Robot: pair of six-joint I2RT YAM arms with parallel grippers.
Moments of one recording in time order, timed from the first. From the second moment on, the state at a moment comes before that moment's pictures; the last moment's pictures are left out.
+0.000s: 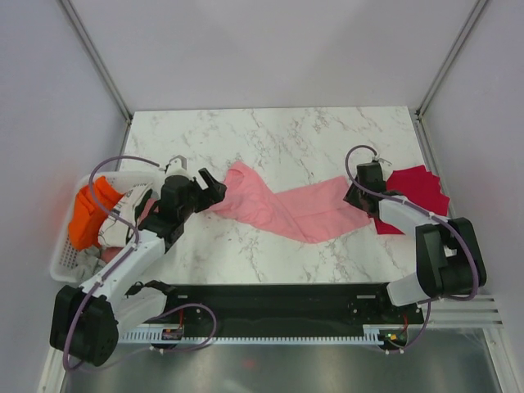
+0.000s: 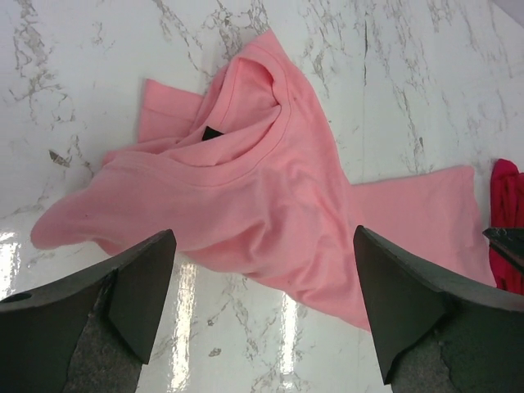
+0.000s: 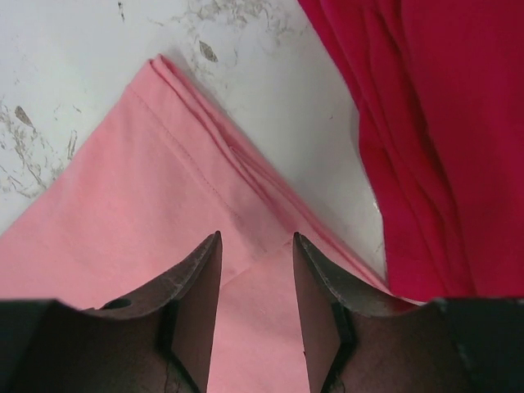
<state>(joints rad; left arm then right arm) -0.33 1.05 0.61 -0.04 -0.08 -0.66 0.18 1.46 0.73 -0.11 0.23 0.61</state>
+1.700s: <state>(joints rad) -0.45 1.52 1.06 -0.21 -0.24 -0.53 0.18 1.09 0.40 0.20 0.22 0.61</state>
